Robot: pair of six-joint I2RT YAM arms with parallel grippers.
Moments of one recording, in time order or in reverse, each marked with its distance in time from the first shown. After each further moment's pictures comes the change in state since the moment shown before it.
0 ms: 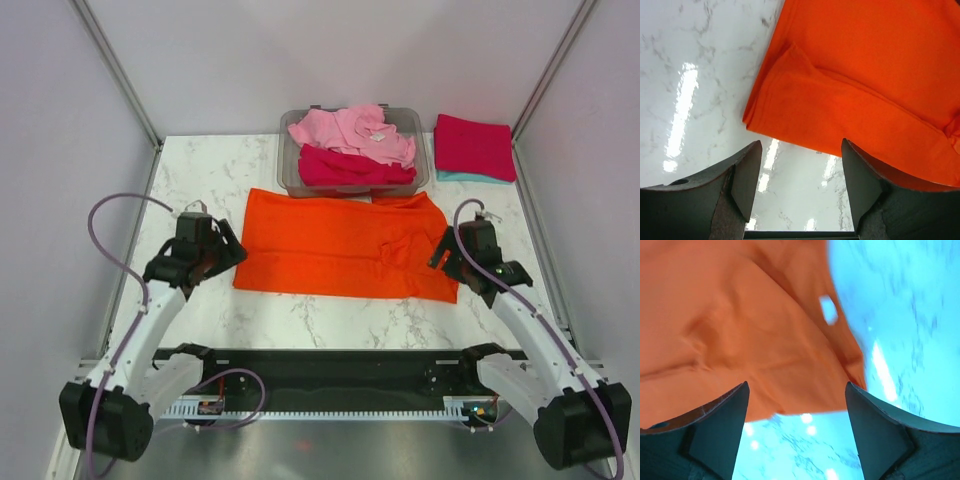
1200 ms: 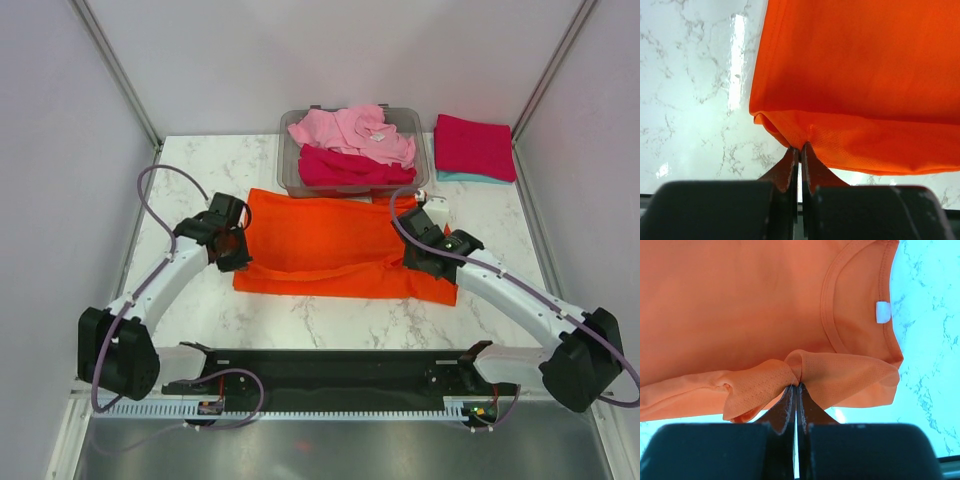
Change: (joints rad) left arm -0.123 0.214 0.090 -0.146 -0.032 0.046; right arm 0.434 0.219 0.198 -0.177 0.283 0.130
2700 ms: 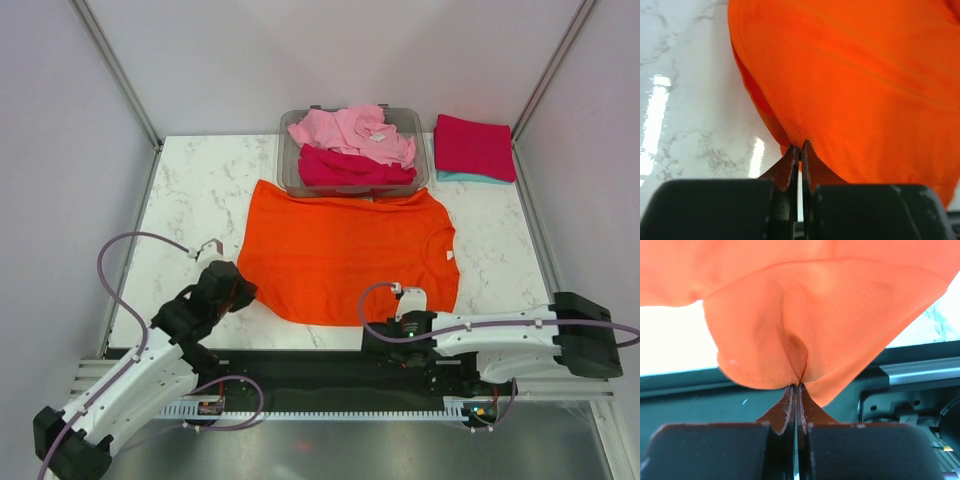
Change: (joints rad) left arm -0.280 -0.624 -0.495 0.259 -0.200 -0.373; right arm 0.758 0.051 -0.281 -0.232 -0.063 0.795
